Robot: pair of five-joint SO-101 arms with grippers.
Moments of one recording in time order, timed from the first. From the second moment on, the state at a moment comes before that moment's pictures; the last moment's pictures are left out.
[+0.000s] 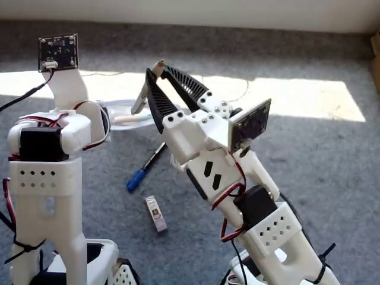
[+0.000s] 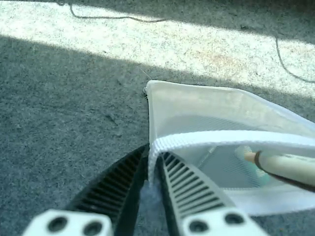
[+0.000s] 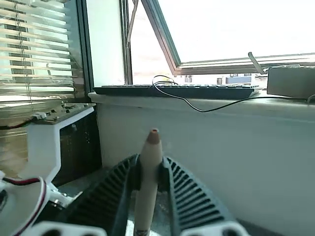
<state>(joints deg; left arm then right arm) -5.2 -32.5 9.3 84.8 14.4 -37.5 -53.7 43.8 4.0 -1.9</state>
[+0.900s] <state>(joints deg) -5.2 -33.1 10.3 84.9 14.4 -41.1 -48.6 46.2 20.4 5.1</state>
